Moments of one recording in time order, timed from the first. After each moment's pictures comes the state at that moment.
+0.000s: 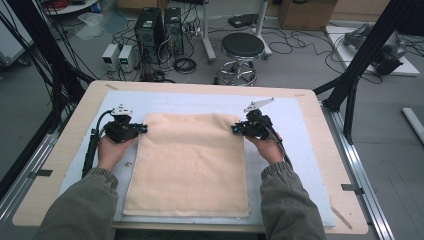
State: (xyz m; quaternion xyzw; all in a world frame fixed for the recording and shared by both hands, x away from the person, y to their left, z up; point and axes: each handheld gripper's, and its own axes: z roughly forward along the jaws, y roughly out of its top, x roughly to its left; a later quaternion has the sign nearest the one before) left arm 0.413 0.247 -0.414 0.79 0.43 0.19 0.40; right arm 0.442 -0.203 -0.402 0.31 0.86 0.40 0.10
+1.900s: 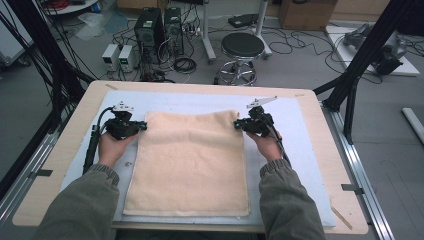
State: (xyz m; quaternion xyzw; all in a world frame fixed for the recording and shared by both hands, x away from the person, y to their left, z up) left arm 0.411 0.248 -0.402 0.79 0.43 0.18 0.40; right arm 0.445 -0.210 -0.395 0.33 0.84 0.42 0.11
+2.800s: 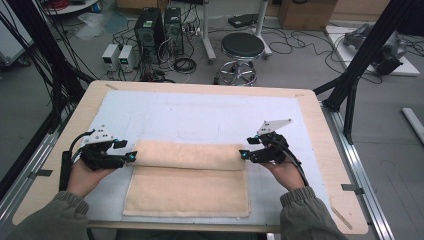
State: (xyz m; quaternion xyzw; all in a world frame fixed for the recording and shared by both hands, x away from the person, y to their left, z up) left arm 0.329 0.266 -0.389 0.81 0.36 0.17 0.42; right arm 0.361 -0.227 -0.385 0.28 0.86 0.40 0.10
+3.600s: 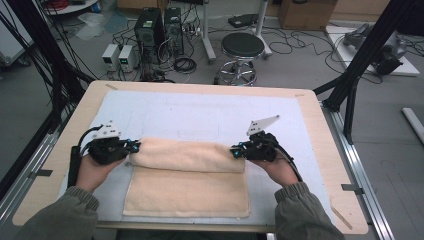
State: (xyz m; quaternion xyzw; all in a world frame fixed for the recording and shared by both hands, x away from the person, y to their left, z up) left arm 0.307 0.260 -0.377 0.82 0.32 0.18 0.44; right arm 0.350 -0.206 -0.373 0.21 0.88 0.42 0.04
